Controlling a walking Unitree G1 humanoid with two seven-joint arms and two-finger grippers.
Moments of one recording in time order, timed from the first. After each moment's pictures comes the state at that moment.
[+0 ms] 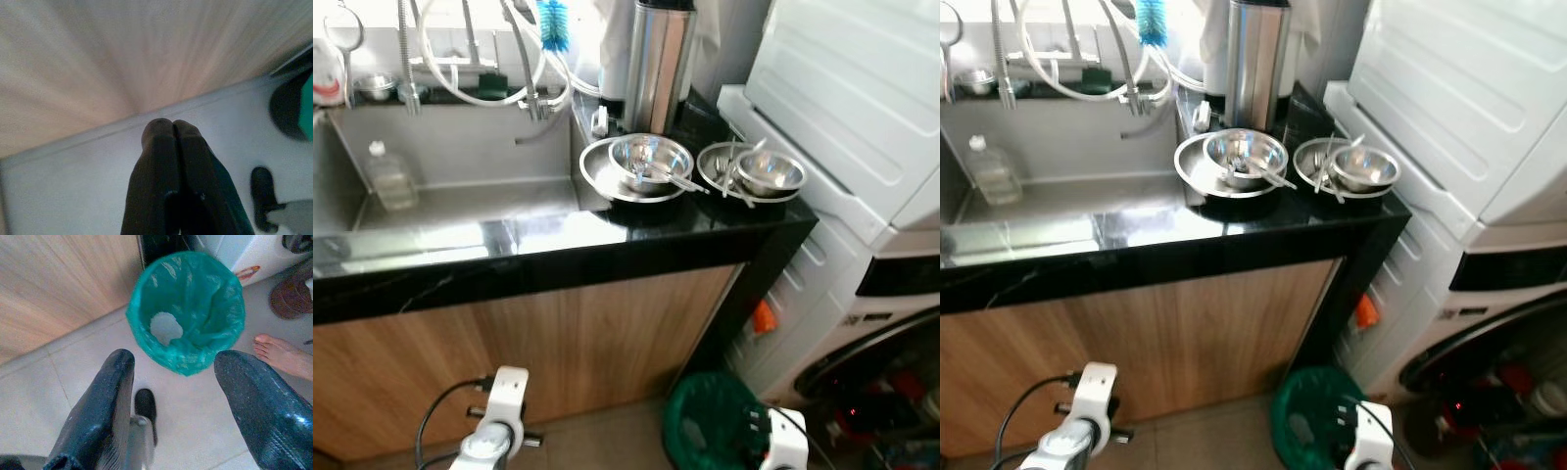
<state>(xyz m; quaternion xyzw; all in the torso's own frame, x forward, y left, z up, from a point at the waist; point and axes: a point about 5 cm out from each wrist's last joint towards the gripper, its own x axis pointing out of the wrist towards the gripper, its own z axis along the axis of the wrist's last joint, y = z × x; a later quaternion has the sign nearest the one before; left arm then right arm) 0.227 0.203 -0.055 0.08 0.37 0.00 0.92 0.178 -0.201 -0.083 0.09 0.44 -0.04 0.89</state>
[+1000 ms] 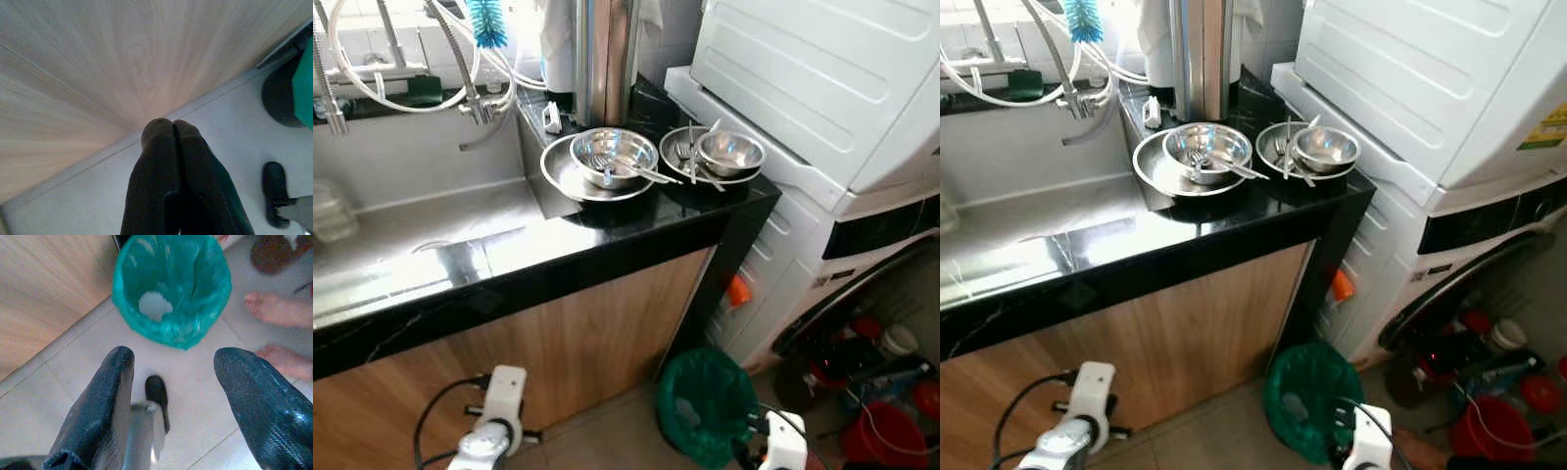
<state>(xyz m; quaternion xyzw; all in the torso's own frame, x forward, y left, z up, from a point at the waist) 0.235 0.192 -0.052 0.07 0.36 0.00 0.93 0.174 -0.208 -0.084 0.09 0.45 -0.05 0.89</state>
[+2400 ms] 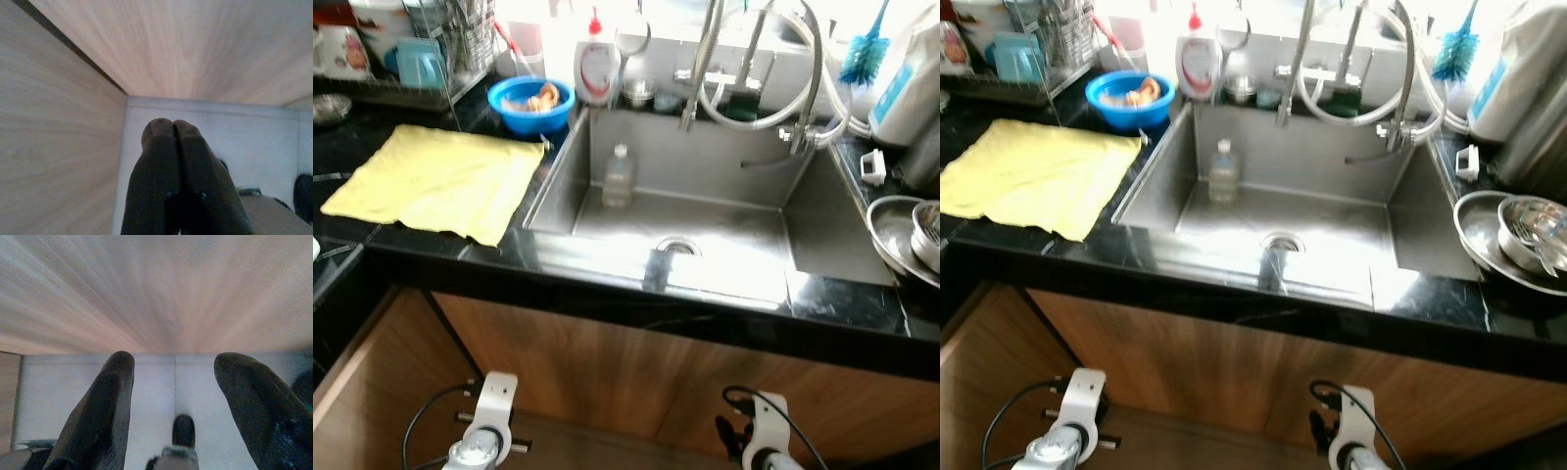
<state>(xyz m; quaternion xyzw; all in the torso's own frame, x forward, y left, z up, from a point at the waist) 0.226 0.203 -0.055 0.09 0.37 0.00 0.93 0.188 -0.193 -0.079 0.09 0.42 -0.03 0.90</state>
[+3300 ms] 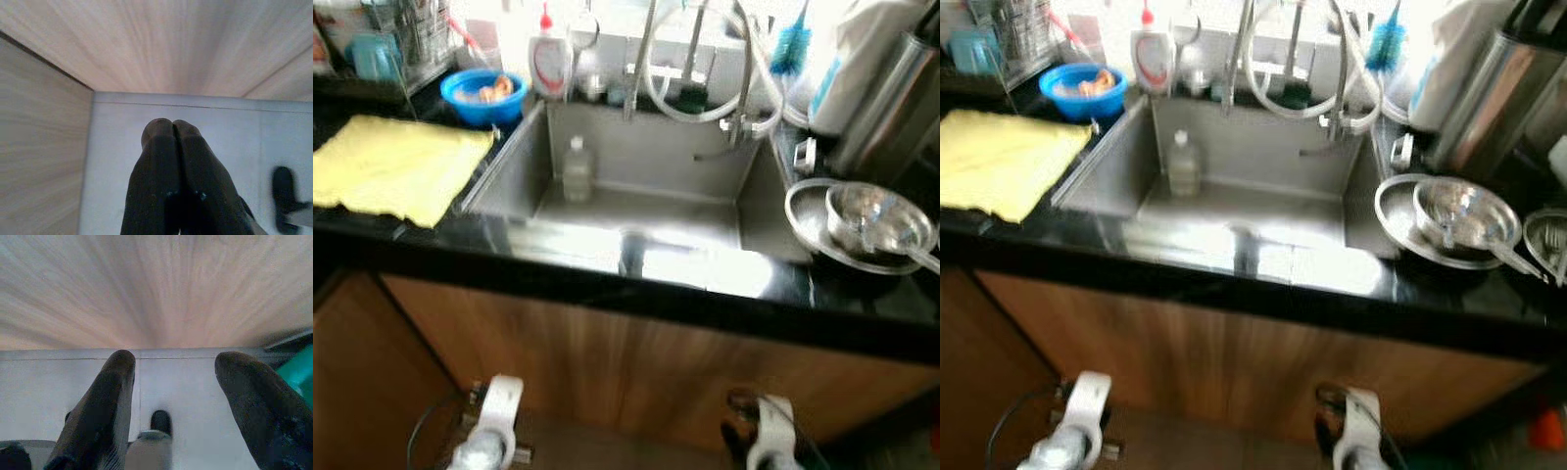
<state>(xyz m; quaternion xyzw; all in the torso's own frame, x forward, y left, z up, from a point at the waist) 0.223 0.204 -0.057 0.10 0.37 -0.01 0.92 0.187 -0.192 -0.080 0.09 0.43 -0.03 0.90</state>
